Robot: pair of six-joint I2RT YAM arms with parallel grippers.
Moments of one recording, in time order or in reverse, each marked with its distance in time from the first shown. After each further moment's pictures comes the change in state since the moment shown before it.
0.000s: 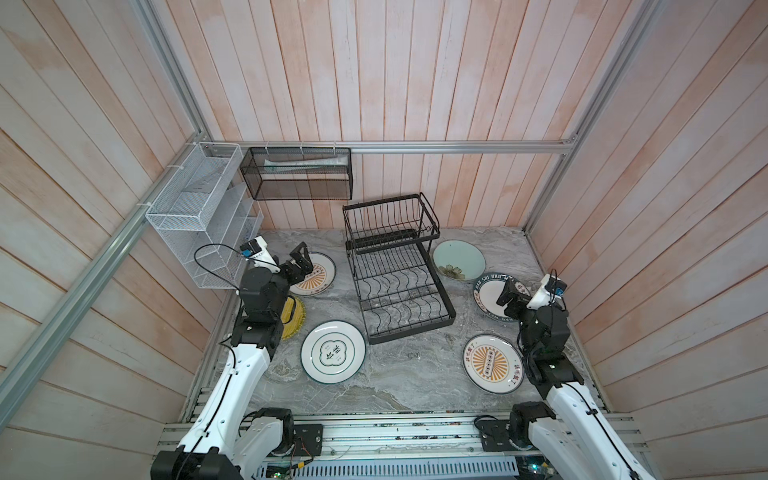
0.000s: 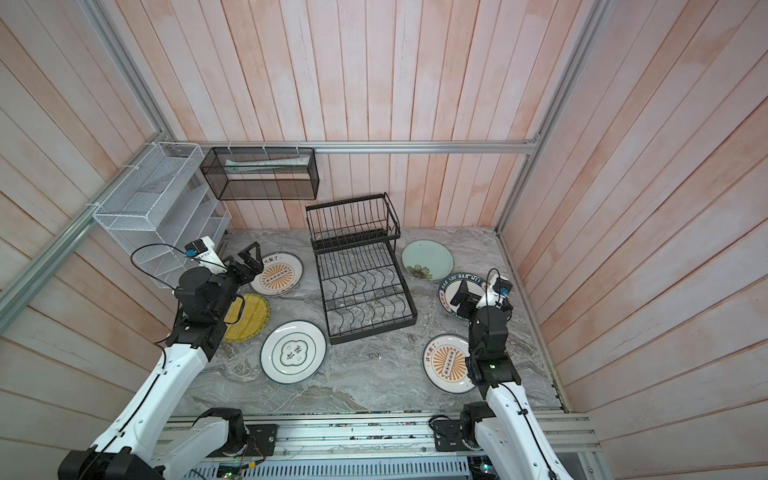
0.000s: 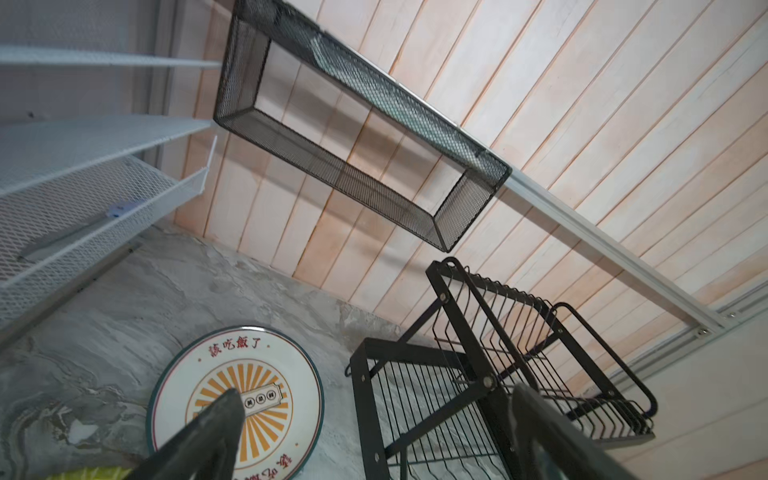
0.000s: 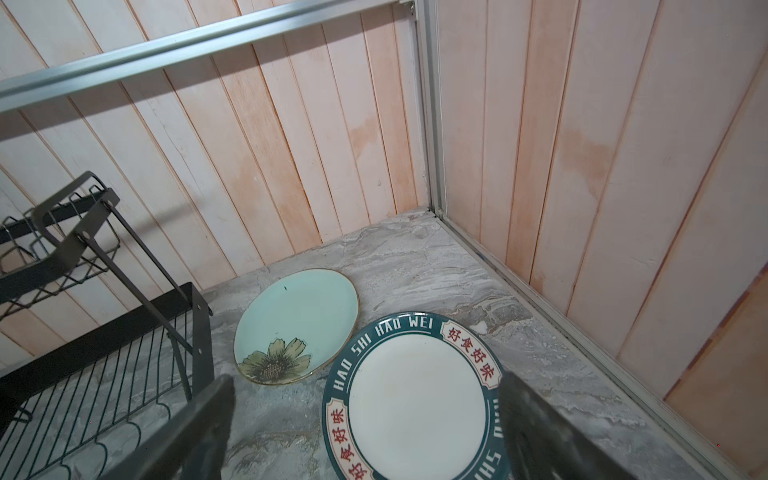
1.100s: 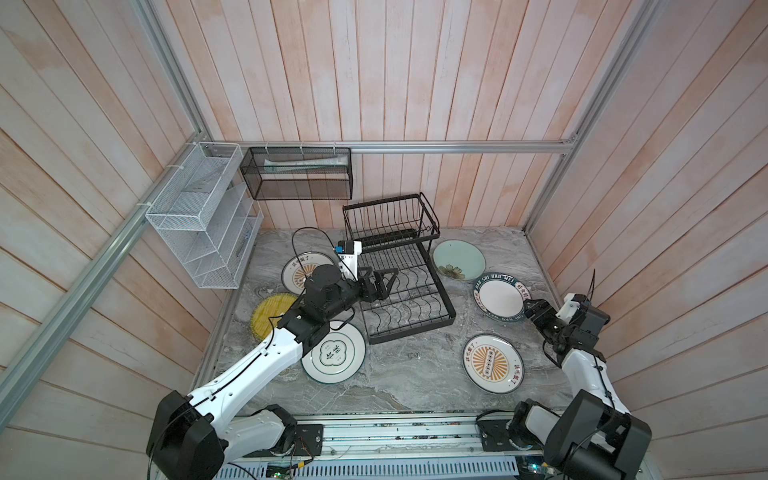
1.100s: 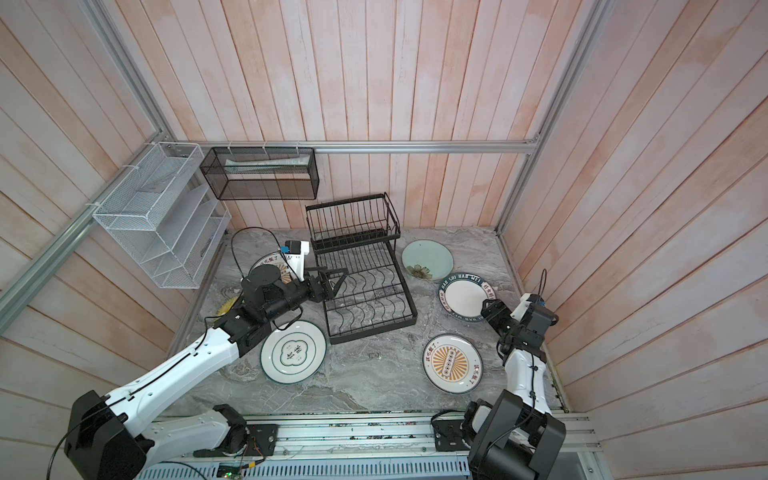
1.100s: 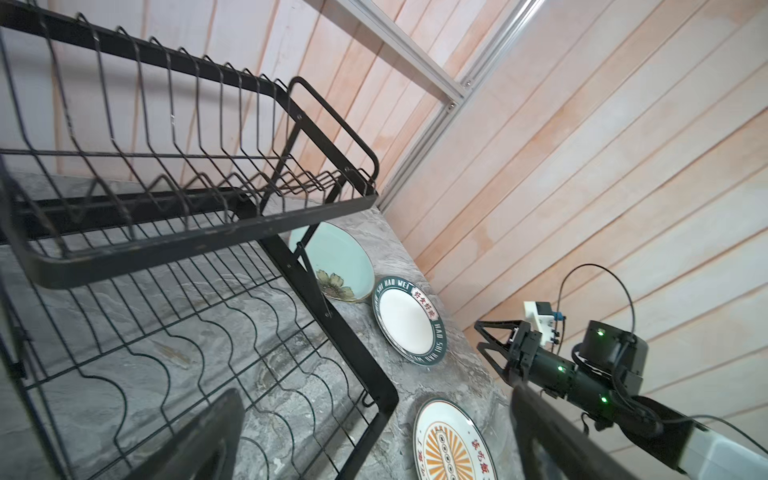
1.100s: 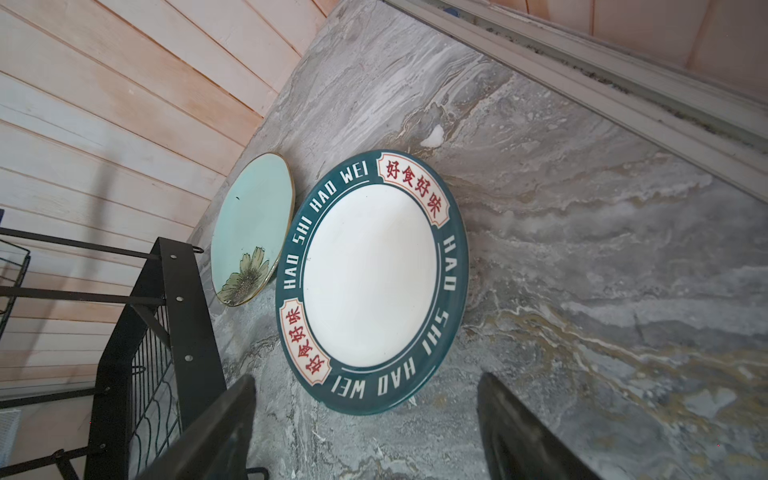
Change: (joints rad) left arm -0.534 0.162 0.101 -0.003 0.204 -0.032; right arm -0.678 0.387 0.056 -0.175 -0.826 0.205
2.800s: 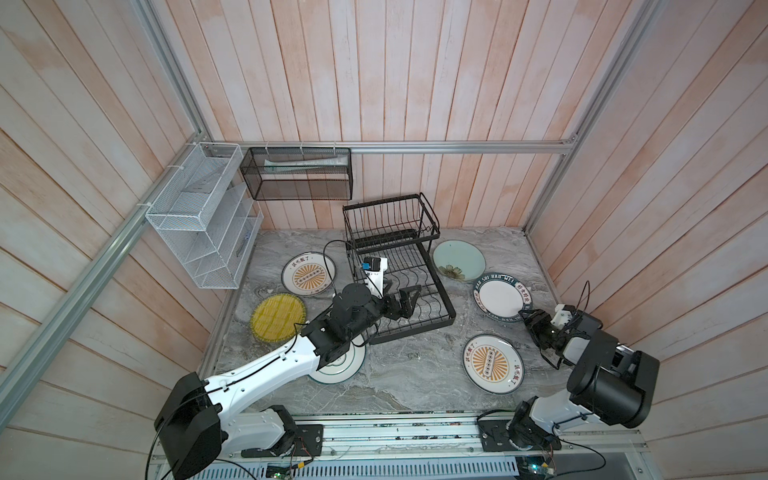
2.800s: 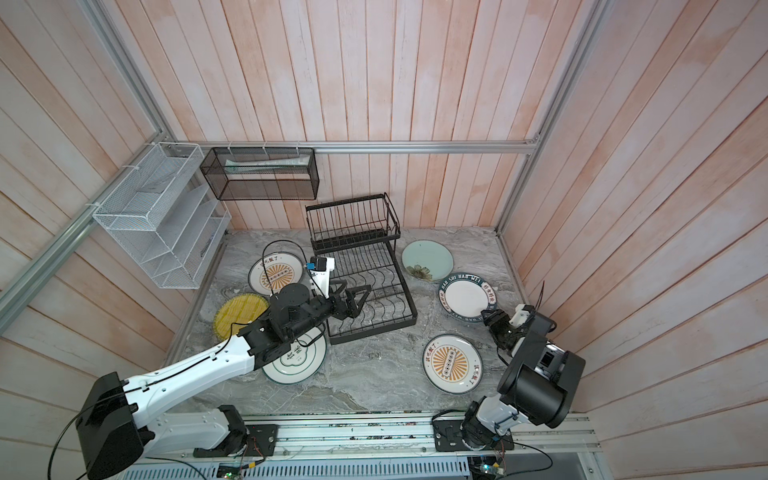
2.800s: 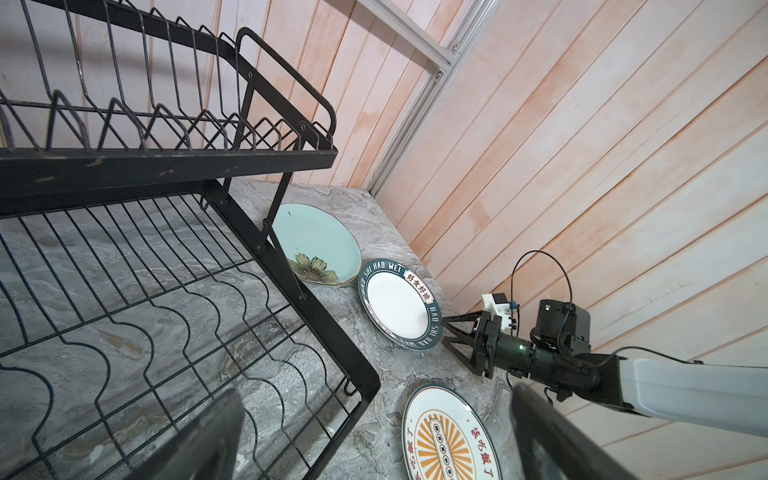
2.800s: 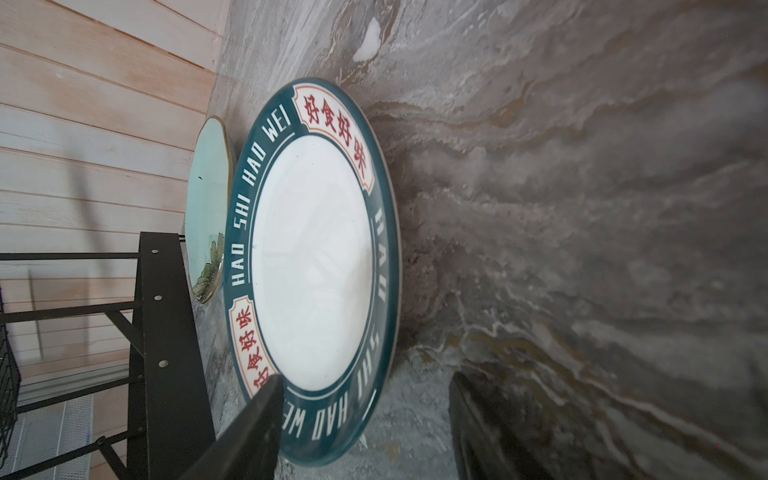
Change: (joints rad) left arm -0.246 0.056 -0.012 0.056 -0.267 0.026; right arm -0.069 0.430 0.007 0.239 -0.182 0.021
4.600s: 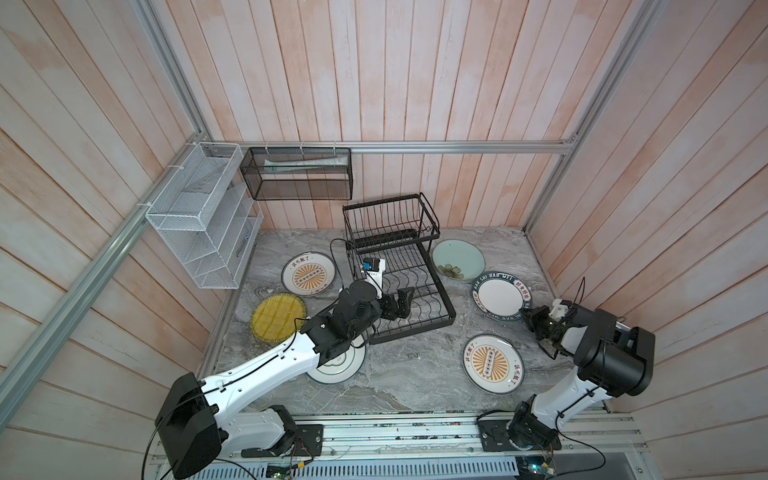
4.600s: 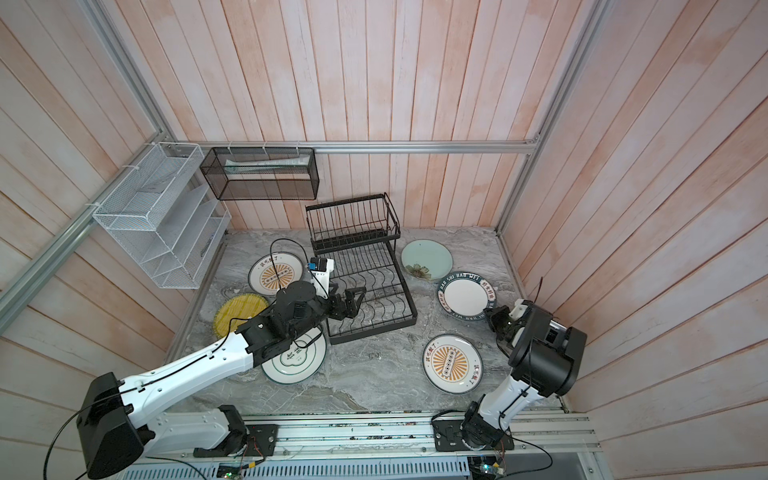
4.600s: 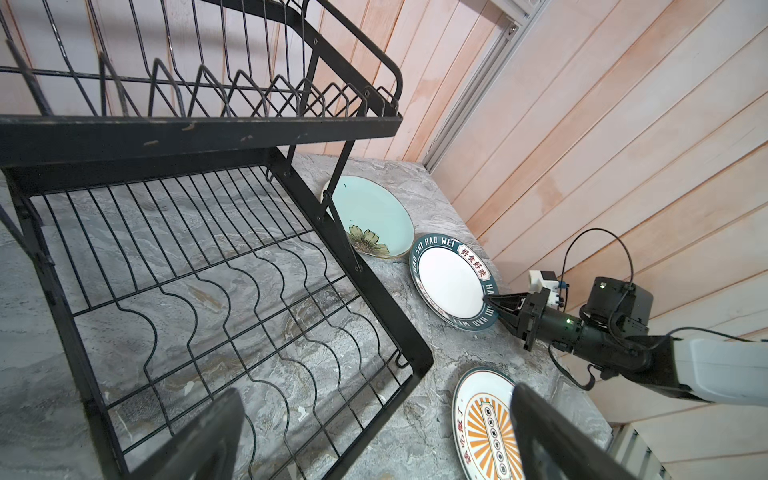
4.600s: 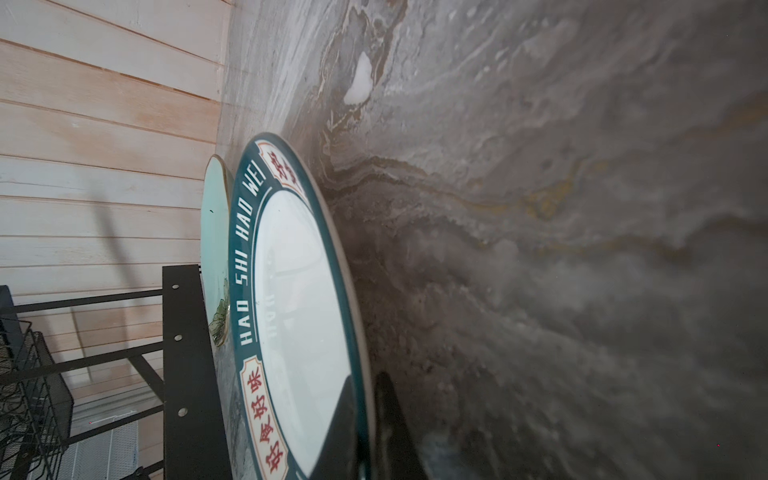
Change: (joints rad) left arm -0.006 0.006 0.071 -0.222 -0.114 0.019; right arm 0.036 0.216 0.094 0.176 -0.030 0.146
